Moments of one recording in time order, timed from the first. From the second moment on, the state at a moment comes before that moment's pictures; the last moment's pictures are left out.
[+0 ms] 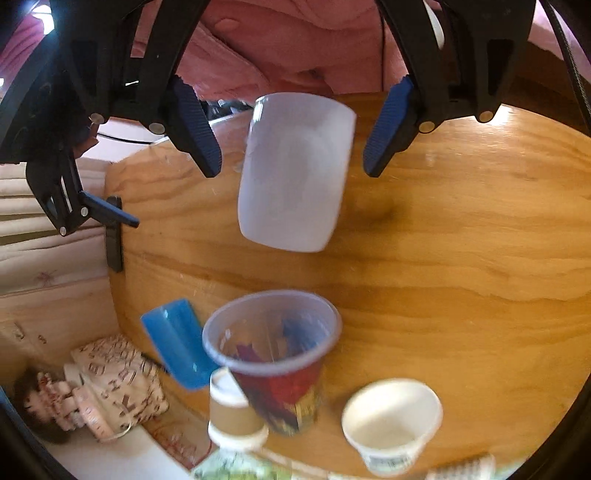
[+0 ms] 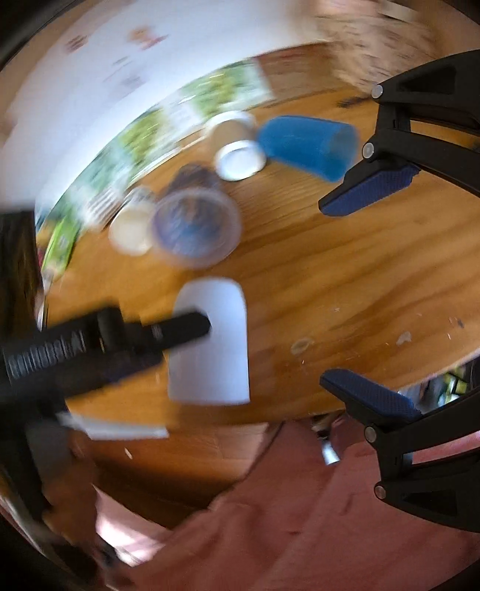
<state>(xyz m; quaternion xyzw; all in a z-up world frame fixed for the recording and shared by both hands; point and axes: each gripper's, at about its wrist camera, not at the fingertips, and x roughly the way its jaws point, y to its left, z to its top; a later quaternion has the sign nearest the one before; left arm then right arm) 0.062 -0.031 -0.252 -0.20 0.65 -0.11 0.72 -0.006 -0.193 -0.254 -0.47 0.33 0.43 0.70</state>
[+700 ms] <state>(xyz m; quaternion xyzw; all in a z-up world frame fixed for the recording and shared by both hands) -0.033 -0.009 -0.221 -0.17 0.48 -0.01 0.86 -0.056 -0.185 -0.306 -0.77 -0.02 0.50 0.39</state>
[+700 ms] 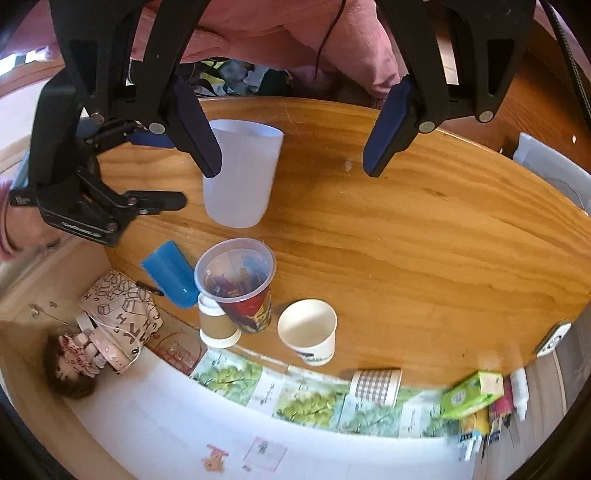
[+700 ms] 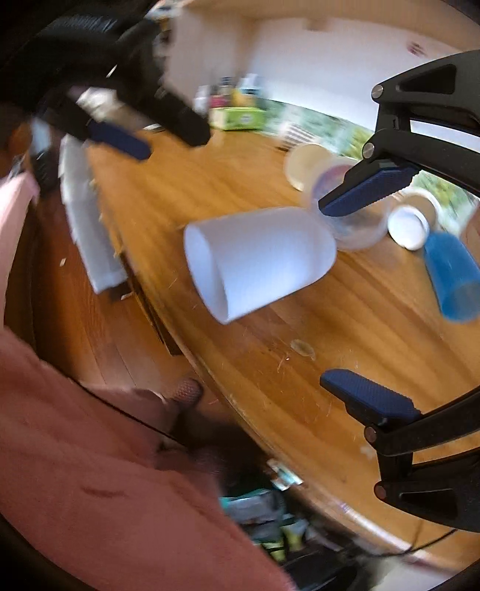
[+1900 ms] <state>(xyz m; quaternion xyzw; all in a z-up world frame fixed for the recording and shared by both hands) -0.070 0.012 -0.206 -0.18 0.45 0.03 0.87 -0.060 -0.118 -0.303 -0.75 0.02 0.54 0.39</state>
